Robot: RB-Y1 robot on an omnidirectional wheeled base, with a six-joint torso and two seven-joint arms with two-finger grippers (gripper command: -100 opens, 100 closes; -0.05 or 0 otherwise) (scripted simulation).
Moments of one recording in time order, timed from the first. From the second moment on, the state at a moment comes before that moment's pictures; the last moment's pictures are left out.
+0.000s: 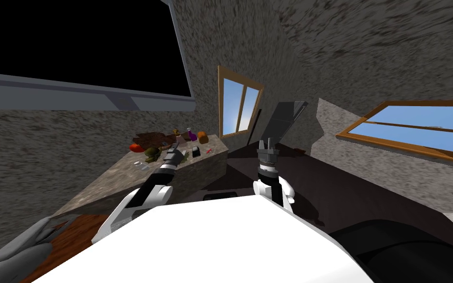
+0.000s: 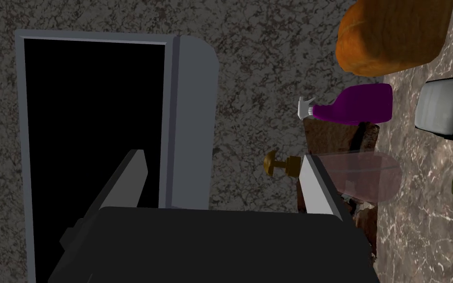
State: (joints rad) left arm 0.43 0.26 0.03 -2.27 0.02 0.06 0.23; right arm 0.51 0.00 0.00 -2.30 0.01 -0.58 -0.08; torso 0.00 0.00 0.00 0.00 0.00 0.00
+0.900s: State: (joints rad) left arm 0.35 0.33 0.06 -2.20 0.08 0.32 0.39; right arm 0.51 0.00 0.00 -2.30 0.01 -0.58 -0.08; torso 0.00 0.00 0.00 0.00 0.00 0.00
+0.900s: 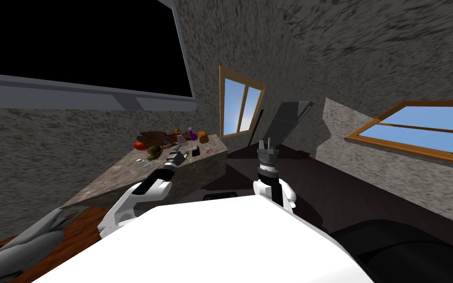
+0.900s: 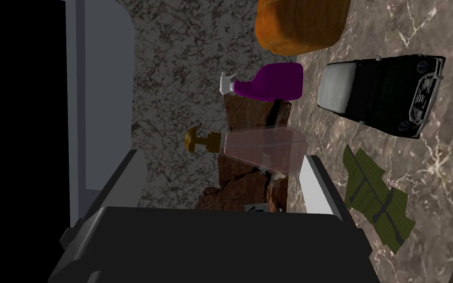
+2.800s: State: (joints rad) left arm 0.21 0.43 0.11 -2.05 0.20 0.81 0.64; right arm 0.51 0.00 0.00 -2.30 0.01 -0.58 -0.08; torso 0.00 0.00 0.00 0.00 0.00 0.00
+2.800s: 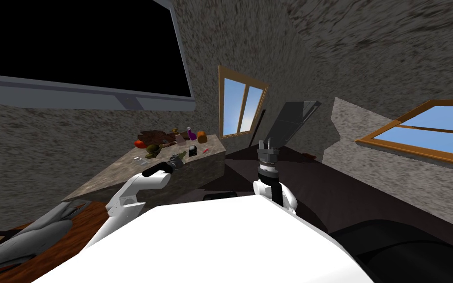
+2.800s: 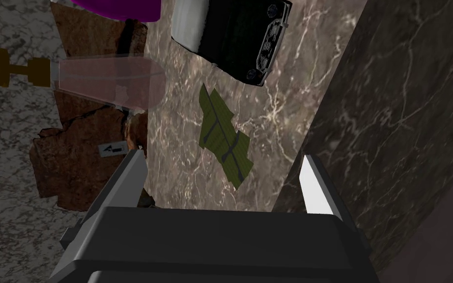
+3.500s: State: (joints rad) left arm 0.15 0.46 0.12 -1.99 0.25 1.01 0.72; right arm 0.51 0.00 0.00 -2.30 0.01 -0.58 -0.08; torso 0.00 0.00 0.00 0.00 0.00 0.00
